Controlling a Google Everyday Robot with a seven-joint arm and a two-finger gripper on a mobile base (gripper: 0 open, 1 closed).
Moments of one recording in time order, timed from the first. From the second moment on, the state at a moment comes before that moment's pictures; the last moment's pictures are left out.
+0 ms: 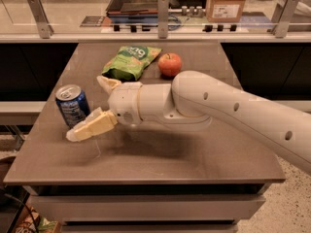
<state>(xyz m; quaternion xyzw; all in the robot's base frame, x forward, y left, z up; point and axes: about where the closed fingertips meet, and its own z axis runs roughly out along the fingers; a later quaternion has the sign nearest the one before) 0.503 0.164 0.886 -0.51 0.58 0.39 0.51</state>
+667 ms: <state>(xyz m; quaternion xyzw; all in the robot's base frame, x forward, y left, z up) 0.499 0.187 0.889 -0.48 0.56 0.40 0.54</state>
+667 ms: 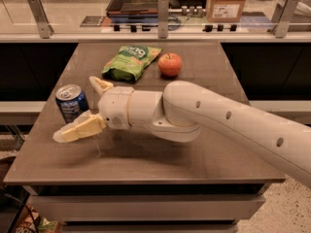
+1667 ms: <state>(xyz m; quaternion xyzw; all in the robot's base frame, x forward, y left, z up) 0.497 0.199 0.890 -0.48 0.55 0.41 0.55</state>
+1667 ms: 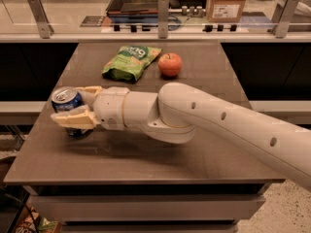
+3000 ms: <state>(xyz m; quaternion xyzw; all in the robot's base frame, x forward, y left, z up) 0.502 0.195 0.898 -0.49 0.56 0.39 0.54</state>
